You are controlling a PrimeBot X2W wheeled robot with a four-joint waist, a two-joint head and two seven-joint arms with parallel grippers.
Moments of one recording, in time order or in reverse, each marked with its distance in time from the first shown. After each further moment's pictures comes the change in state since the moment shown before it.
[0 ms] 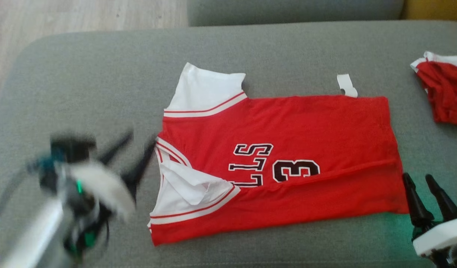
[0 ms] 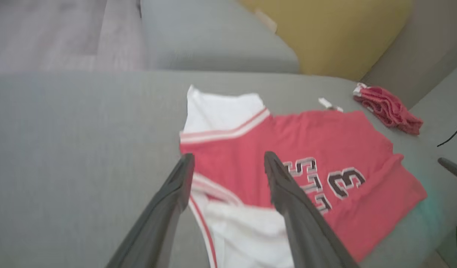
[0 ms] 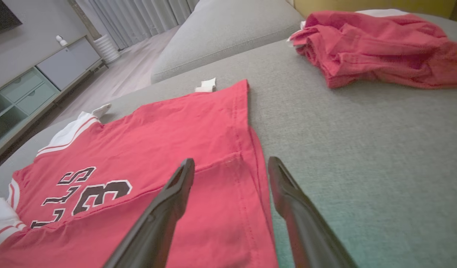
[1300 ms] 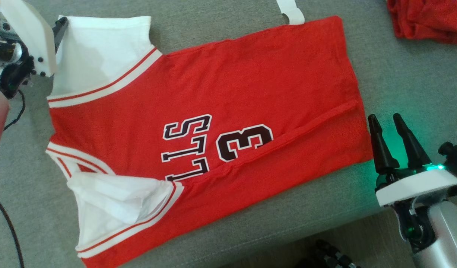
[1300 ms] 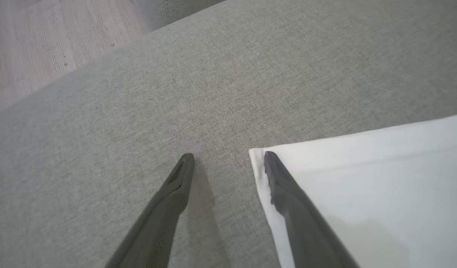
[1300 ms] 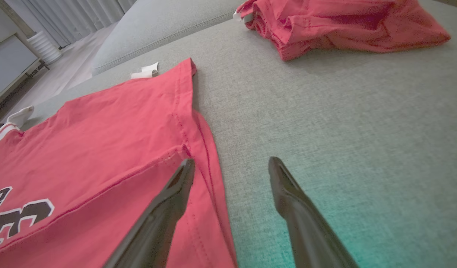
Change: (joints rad) left arm -0.959 0.023 -0.321 0.934 0.021 -0.116 0.203; right arm -0.195 0.192 -0.037 -0.119 -0.180 0.000 0.049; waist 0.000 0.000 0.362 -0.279
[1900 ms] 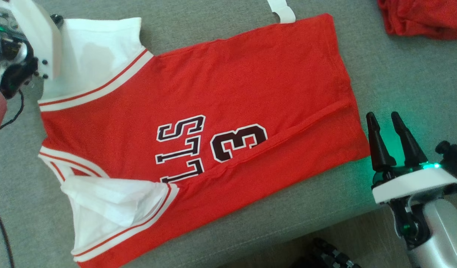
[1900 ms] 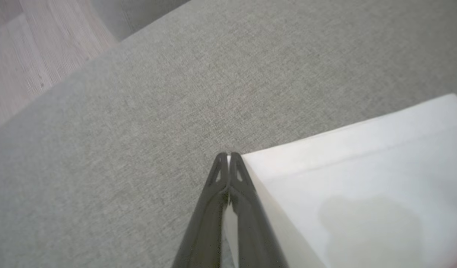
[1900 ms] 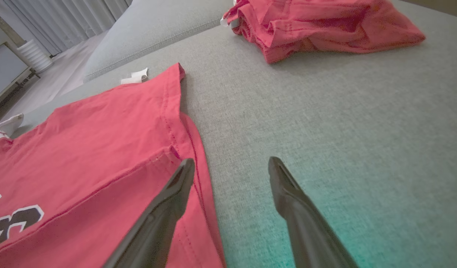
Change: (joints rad) left arm -0.037 0.059 -0.182 -0.090 -0.113 0.000 0.031; right arm -0.018 0.018 0.006 0.033 -0.001 0.000 -0.030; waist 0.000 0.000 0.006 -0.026
